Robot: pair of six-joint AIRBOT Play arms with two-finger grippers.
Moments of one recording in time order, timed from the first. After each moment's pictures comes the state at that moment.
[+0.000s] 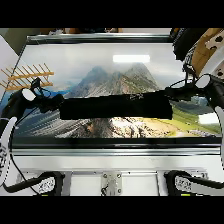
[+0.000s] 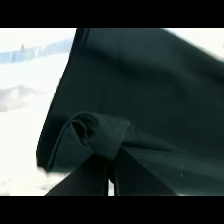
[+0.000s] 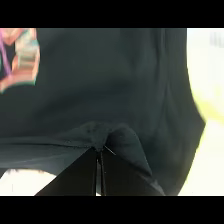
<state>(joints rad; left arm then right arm) 0.12 -1.36 1.04 1.28 -0.93 -1.74 -0.12 -1.39 1.23 -1.29 1.03 1.54</state>
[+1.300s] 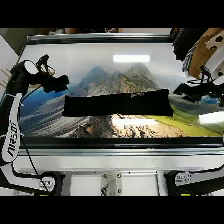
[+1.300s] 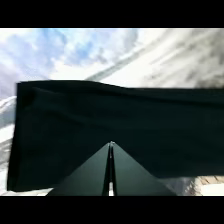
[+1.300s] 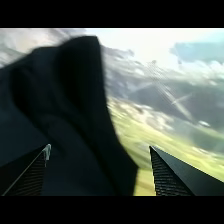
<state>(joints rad) 0.00 -1.58 1.54 1.26 -1.20 -1.67 -0.45 -1.65 1.38 -1.05 1.11 1.30</state>
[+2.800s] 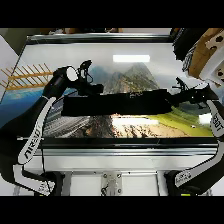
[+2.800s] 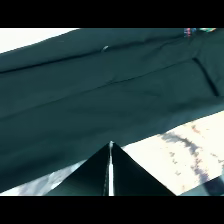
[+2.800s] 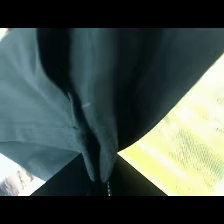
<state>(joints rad) -0.33 -1.66 1.54 1.17 -1.11 -1.66 -0.34 -1.84 1.40 -0.81 1.26 1.10</state>
